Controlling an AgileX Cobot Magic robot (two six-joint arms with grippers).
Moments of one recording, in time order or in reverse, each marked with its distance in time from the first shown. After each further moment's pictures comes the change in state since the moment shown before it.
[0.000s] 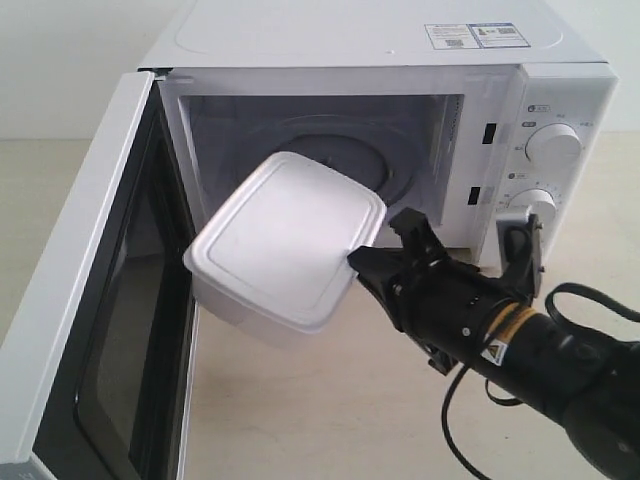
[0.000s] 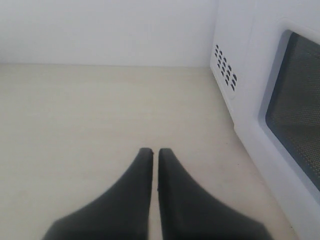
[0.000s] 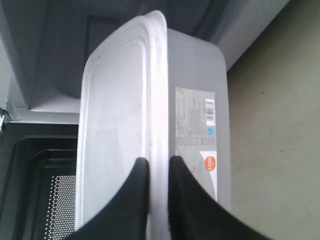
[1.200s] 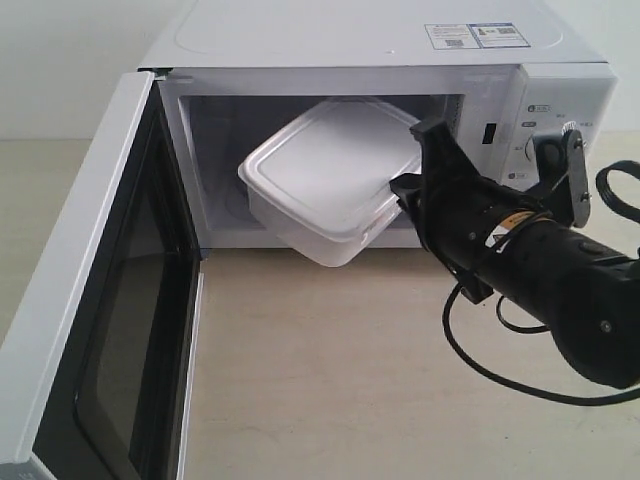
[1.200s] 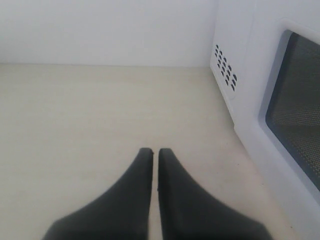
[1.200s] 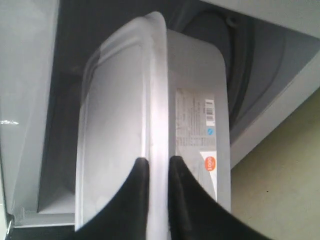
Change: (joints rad) left arm 0.000 0.000 0.000 0.000 0.000 0.000; right arm 0.000 -0.203 -0.164 0.394 0.415 -0.316
